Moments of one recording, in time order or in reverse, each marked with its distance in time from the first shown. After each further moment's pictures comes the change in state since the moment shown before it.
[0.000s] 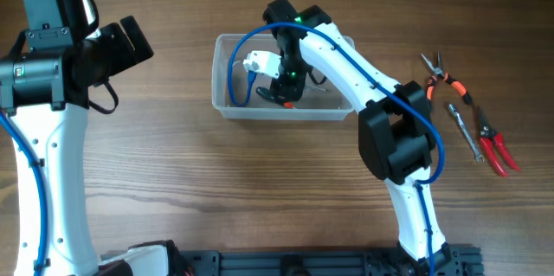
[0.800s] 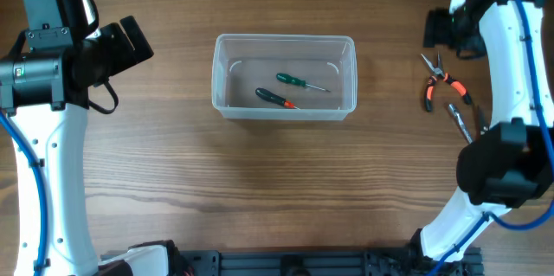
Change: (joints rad) left arm 0.000 0.000 0.000 0.000 0.000 0.000; right arm -0.668 -0.342 -0.134 0.012 0.323 0.822
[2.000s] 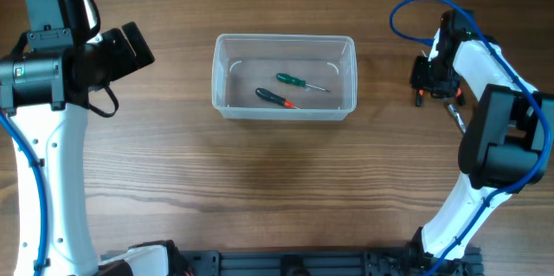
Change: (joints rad) left arm 0.000 0.000 0.000 -0.049 0.000 0.000; right arm -0.047 0.112 -0.441 0.459 -0.071 0.083
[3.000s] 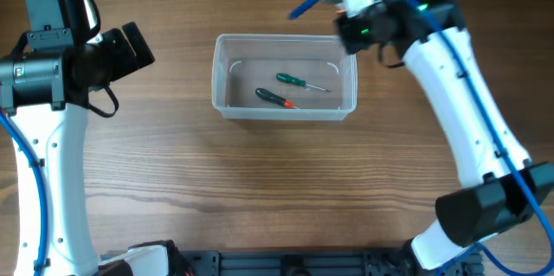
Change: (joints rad) left arm 0.000 0.000 0.000 0.000 0.000 0.000; right arm 0.514 -0.294 0.410 -0.307 -0.072 -0.345
